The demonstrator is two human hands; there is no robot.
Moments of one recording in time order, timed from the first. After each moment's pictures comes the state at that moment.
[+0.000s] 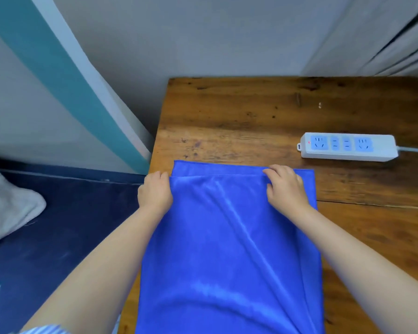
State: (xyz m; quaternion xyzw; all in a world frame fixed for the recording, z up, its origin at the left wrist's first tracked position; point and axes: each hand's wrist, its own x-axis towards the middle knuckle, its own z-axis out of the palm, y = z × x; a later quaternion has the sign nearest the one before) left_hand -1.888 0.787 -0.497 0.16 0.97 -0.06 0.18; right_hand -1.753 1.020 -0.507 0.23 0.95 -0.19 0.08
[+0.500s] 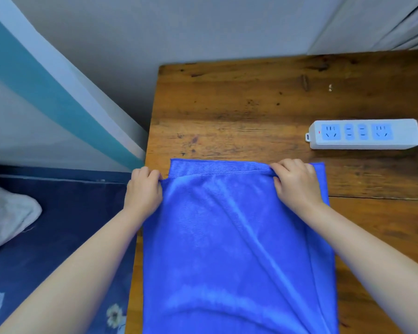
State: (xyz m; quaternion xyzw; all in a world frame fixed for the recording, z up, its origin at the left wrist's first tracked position) left_hand -1.912 0.767 -0.512 0.21 0.97 0.03 0.15; right_hand -1.757 1.026 -0.513 0.20 0.97 -0.15 -0.01
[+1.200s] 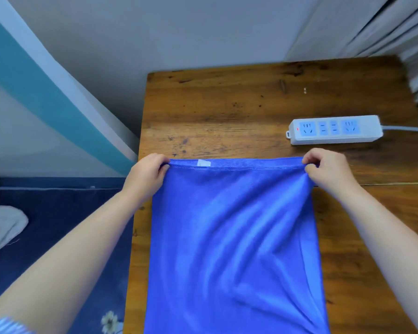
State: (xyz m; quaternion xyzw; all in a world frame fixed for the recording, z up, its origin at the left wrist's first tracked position) left_hand -1.923 0.793 -0.479 0.32 0.92 0.16 0.15; right_hand -1.727 1.077 -0.466 0.38 0.88 -0.30 0.00
